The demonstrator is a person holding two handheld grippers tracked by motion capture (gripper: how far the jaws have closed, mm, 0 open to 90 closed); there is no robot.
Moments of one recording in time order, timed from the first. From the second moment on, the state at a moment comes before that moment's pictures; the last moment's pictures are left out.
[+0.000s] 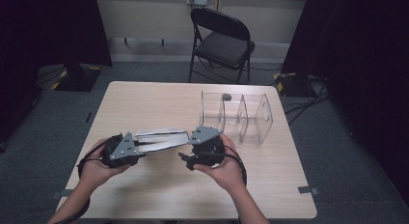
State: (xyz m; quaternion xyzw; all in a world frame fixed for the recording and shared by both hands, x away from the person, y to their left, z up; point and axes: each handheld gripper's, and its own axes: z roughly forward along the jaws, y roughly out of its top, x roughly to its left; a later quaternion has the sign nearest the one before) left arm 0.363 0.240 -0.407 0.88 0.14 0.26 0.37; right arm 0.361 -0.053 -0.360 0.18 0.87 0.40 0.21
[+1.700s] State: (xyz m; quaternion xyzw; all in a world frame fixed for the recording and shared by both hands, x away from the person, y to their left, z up) left arm 0.356 0.255 -0.371 0.90 0.18 0.18 0.35; right arm 0.365 -0.084 -0.502 0.28 0.88 0.37 0.12
